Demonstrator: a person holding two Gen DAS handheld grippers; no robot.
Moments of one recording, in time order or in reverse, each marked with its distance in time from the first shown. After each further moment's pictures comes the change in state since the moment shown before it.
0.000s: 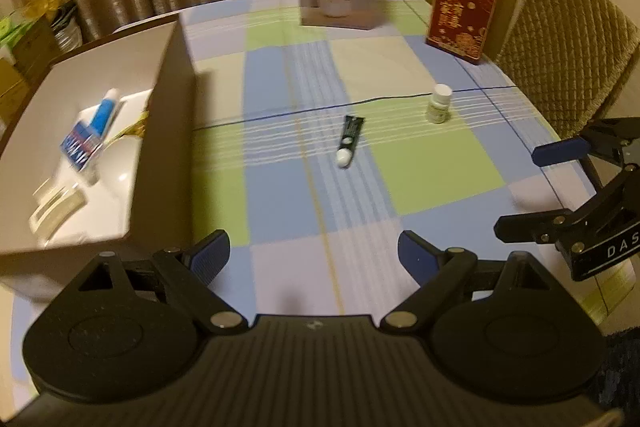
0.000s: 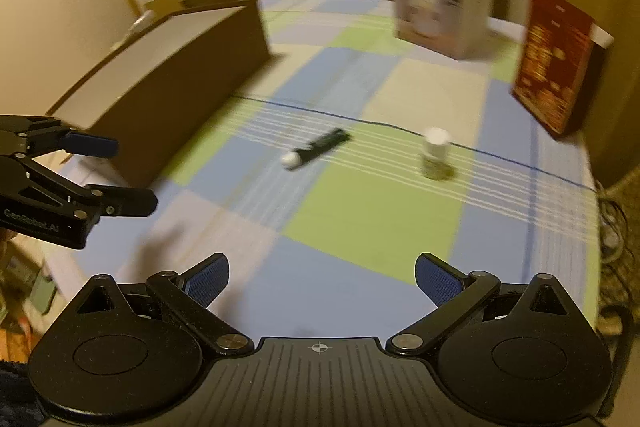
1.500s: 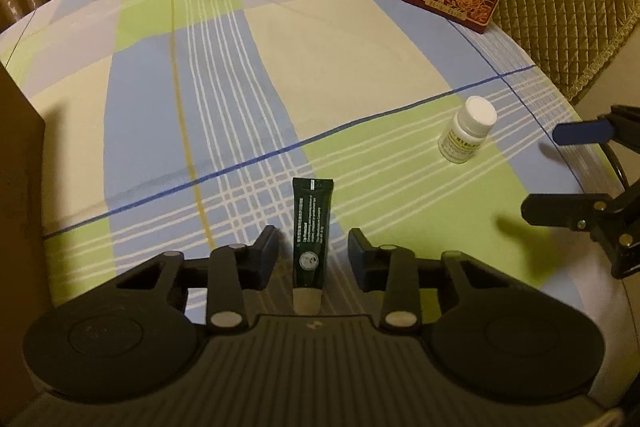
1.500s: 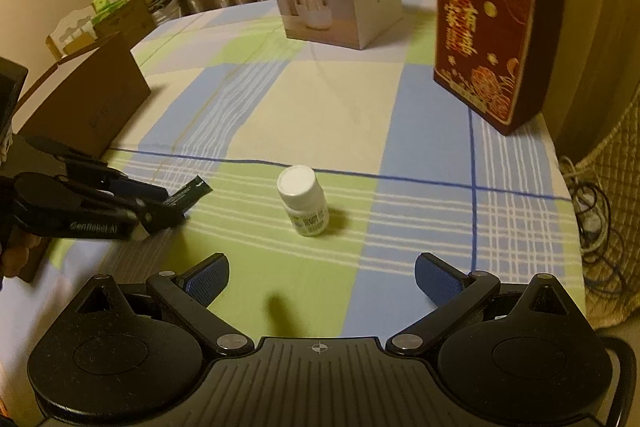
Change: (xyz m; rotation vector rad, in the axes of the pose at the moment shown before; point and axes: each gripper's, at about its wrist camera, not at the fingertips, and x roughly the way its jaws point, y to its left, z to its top) left arm 0.190 -0.014 0.088 0.140 0.151 -0.181; right arm 0.074 -0.099 0.041 0.150 -0.034 -0.101
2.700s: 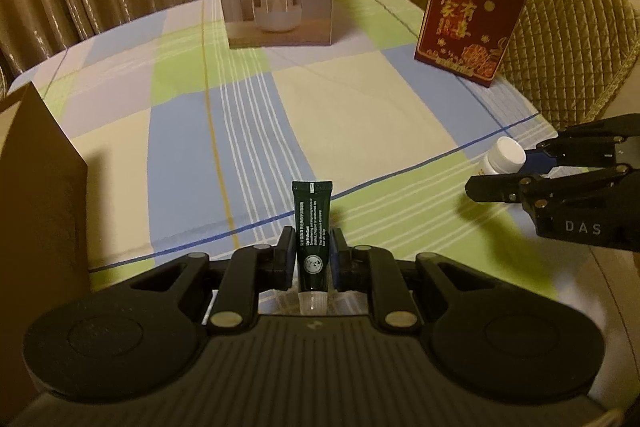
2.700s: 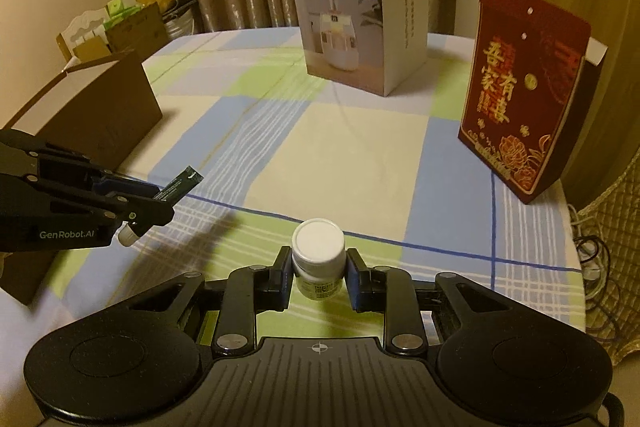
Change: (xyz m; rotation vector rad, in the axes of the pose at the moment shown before) left arm -0.040 0.005 0.012 -0.019 -0.138 0.061; right arm 0.003 0.023 0.030 -0.071 -0.063 -0.006
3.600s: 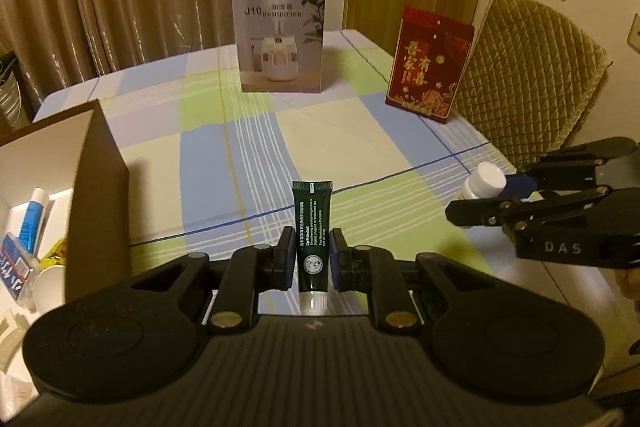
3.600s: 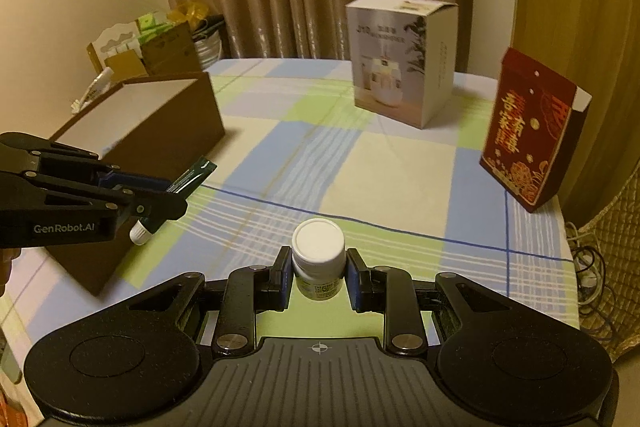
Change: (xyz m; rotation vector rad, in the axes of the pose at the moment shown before) left arm -0.105 -0.007 -0.038 -0.030 -0.147 -0.018; right arm -0.070 0.069 -0.013 -0.039 -0.076 0.027
